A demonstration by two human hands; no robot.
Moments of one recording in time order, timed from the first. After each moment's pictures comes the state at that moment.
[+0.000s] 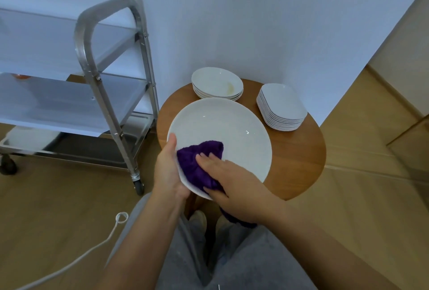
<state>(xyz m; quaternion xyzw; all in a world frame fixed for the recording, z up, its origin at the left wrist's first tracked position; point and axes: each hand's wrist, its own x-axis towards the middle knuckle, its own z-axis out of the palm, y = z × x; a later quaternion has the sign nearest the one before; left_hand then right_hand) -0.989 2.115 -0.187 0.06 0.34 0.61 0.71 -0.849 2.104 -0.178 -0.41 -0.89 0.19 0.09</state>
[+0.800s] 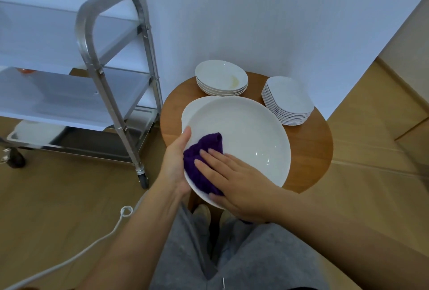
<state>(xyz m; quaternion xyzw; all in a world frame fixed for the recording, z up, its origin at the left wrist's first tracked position) -0.996 2.121 -0.196 0.12 0.37 0.53 0.76 -0.839 2.109 -0.190 -0.30 -0.95 0.02 0.02</state>
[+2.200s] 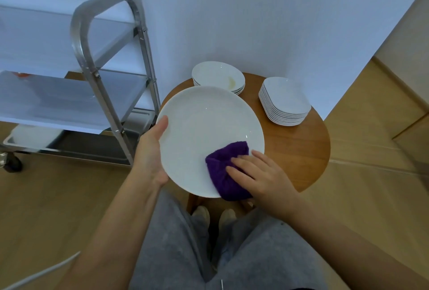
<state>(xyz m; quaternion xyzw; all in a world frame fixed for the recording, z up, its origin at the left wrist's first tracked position) -1.025 2.129 -0.177 0.19 0.40 0.61 0.65 -0.795 2.111 -0.210 -0.32 -0.91 -0.15 0.21</state>
